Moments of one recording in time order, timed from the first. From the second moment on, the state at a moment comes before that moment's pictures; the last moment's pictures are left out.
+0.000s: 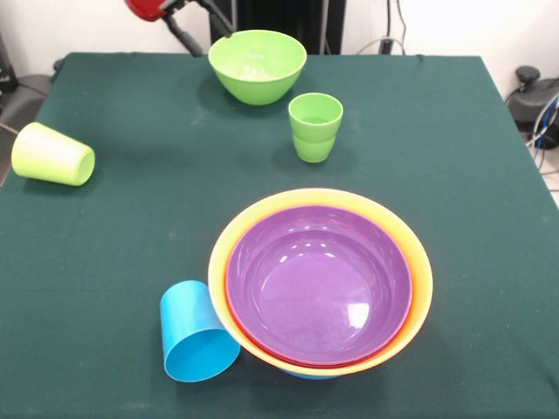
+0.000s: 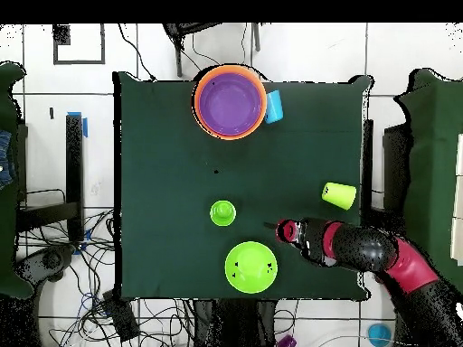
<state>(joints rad) -1.40 -0.45 0.95 2.01 -0.42 0.75 1.65</state>
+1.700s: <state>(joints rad) -1.39 -0.27 0.95 1.90 -0.51 0.77 1.65</state>
